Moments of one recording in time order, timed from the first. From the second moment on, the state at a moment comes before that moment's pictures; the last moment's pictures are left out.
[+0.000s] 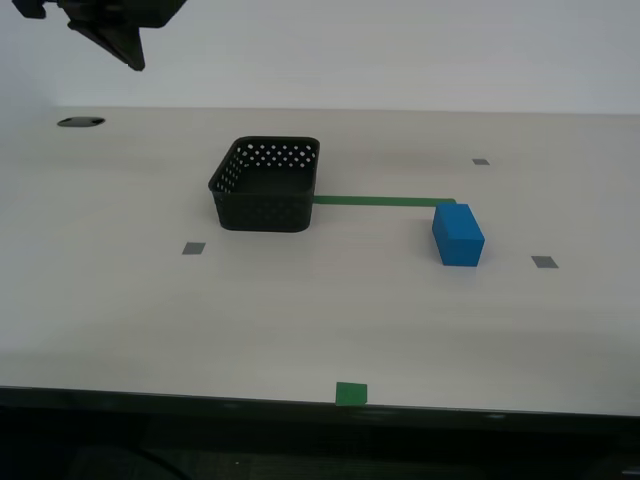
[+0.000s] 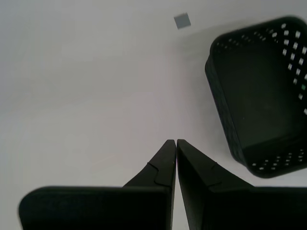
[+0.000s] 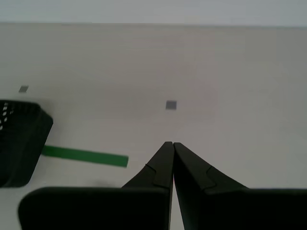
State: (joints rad) arm 0 0.01 1.23 1.20 -0.71 -0.17 0.00; arm 1 -0.20 1.68 1.36 -0.77 0.03 0.13
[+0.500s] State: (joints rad) arm 0 0.02 1.43 1.19 -0.71 -0.21 -0.01; arm 1 -0.36 1.98 1.57 -0.87 0.06 0.15
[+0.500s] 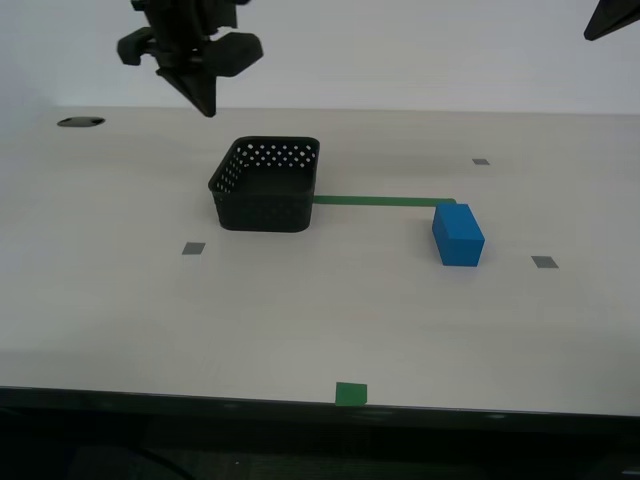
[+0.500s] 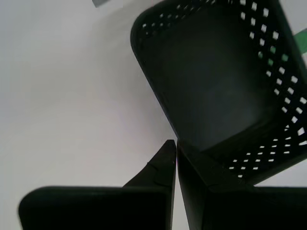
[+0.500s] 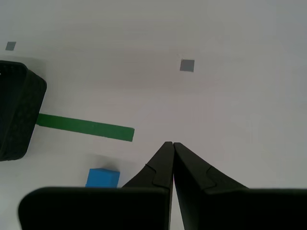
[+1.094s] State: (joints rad) arm 0 0.03 1.43 1.19 -0.71 -0.21 -0.02; arm 1 -0.39 2.25 1.75 -0.94 -0.04 0.04
